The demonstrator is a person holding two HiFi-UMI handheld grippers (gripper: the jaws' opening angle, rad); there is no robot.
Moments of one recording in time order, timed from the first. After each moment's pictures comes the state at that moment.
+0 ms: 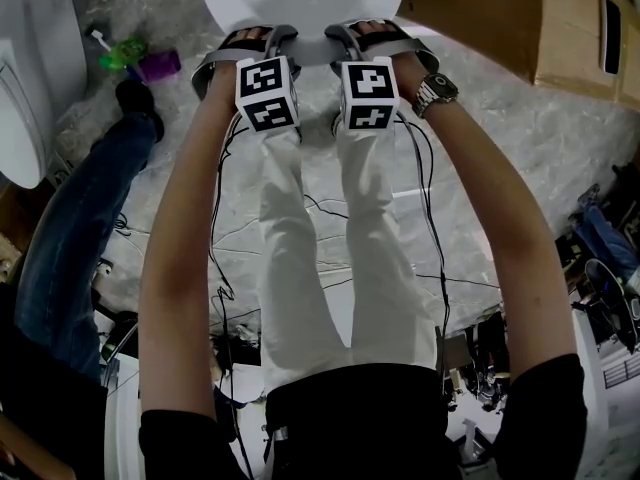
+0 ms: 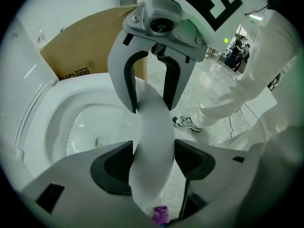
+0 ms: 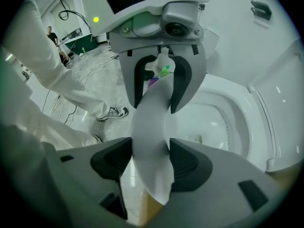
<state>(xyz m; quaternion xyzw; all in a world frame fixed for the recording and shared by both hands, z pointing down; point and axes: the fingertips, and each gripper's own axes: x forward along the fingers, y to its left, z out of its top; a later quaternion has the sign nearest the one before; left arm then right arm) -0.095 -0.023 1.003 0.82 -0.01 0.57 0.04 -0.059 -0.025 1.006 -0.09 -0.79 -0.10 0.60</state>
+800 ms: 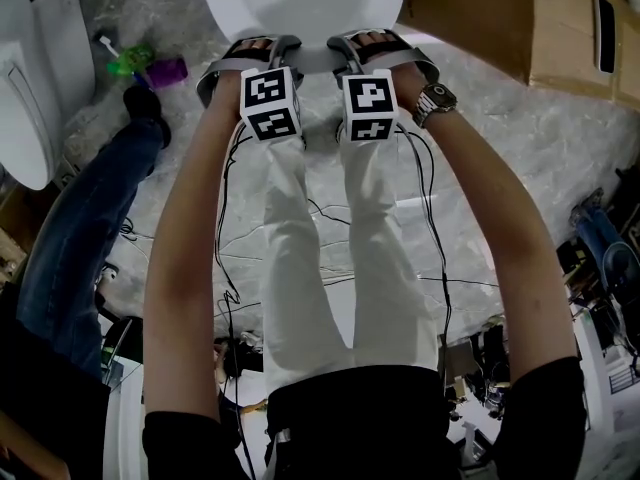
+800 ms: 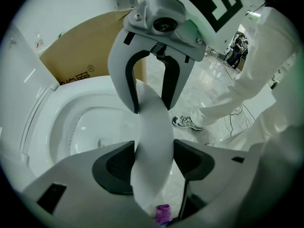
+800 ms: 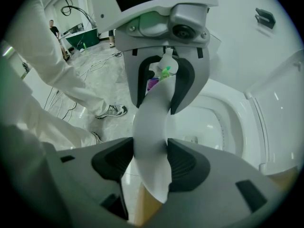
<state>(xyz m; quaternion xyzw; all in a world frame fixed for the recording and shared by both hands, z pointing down) -0.093 -0.022 0.991 0.82 -0.01 0.57 0.02 -0.057 -0.023 0.994 -0.09 -0.78 -0.13 0.60</state>
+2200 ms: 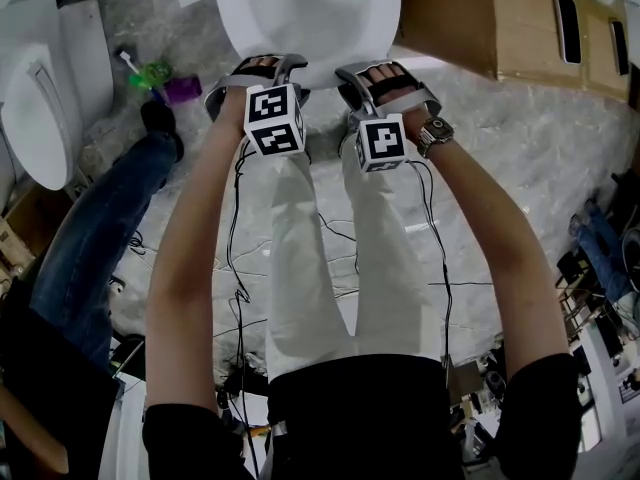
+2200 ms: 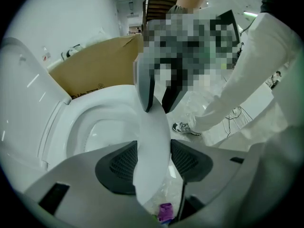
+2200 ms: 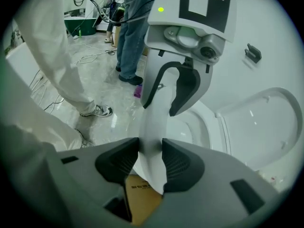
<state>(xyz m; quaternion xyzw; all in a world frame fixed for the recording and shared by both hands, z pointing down) -0.097 -0.024 0.910 0.83 -0.02 0.55 0.00 -0.058 -0.017 0.914 0.00 -0.79 -0.24 0.56</state>
